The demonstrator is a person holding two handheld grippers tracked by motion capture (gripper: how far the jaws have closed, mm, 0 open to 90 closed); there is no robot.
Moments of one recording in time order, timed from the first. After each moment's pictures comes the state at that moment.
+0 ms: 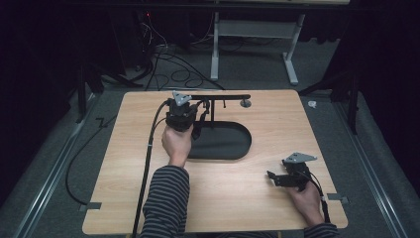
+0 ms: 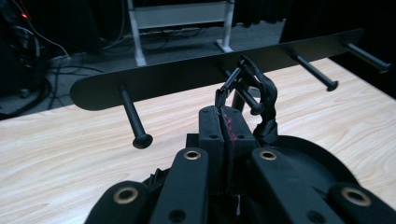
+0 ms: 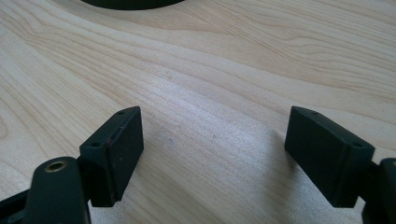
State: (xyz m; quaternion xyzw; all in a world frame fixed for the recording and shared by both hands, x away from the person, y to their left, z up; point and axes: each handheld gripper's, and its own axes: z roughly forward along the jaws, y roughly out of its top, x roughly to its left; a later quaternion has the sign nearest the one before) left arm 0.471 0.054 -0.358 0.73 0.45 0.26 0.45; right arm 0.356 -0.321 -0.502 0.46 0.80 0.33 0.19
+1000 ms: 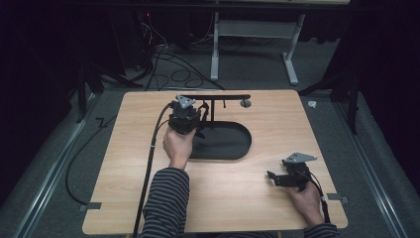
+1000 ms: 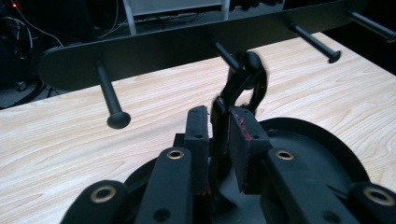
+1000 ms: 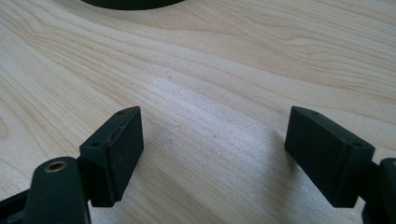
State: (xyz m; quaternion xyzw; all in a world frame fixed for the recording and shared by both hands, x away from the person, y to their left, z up) left arm 0.470 0.049 -0.366 0.75 0.45 0.24 0.43; right arm 0.356 -0.321 -0.502 0.46 0.80 0.33 0.19
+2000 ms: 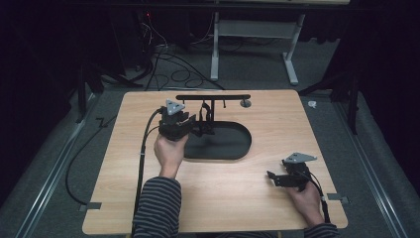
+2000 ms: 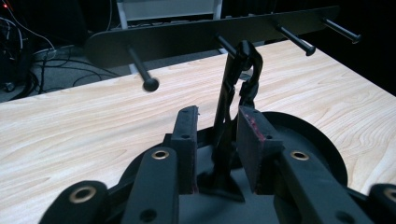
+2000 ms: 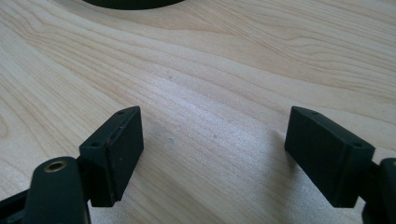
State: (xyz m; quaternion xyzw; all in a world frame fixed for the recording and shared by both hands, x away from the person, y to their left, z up) left arm 0.444 0.079 -0.362 0.74 0.44 0.22 0.46; right arm 0.356 -0.321 -0.502 0.46 0.80 0.33 0.19
